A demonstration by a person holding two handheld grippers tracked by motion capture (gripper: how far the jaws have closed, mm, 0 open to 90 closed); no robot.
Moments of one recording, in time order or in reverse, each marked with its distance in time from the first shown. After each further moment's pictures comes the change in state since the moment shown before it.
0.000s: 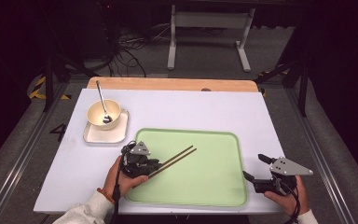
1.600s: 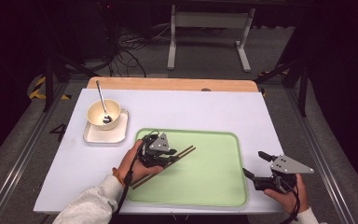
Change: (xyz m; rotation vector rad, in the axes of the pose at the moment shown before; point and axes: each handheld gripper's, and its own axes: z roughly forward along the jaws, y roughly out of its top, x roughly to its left) left arm -0.008 0.056 0.025 -0.019 -0.070 0.367; right arm -0.002 0.007 0.001 -0.019 -0.009 -0.008
